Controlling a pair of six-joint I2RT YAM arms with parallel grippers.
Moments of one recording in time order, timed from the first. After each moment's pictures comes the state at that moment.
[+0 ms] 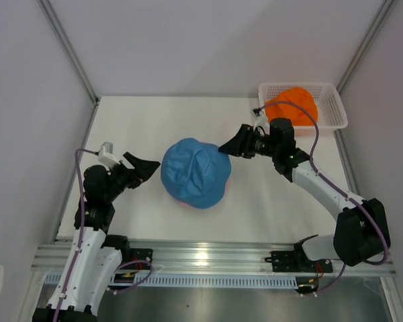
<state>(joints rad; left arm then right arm) -0.05 0.57 0.50 -0.20 0.41 -0.79 0.41 1.36 0.96 0.08 -0.64 0.69</state>
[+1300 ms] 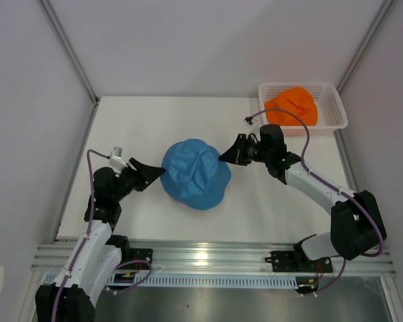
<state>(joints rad) -0.05 0.69 0.34 0.06 0.53 -0.93 0.46 1.41 0.92 0.06 -0.55 0.64</state>
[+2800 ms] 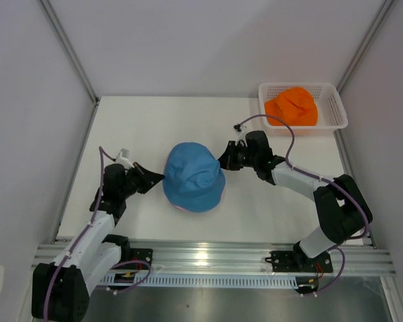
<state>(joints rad) -0.11 0.83 0.35 0.00 0.38 -0.88 0.53 1.56 0.90 0.15 -0.41 0.57</state>
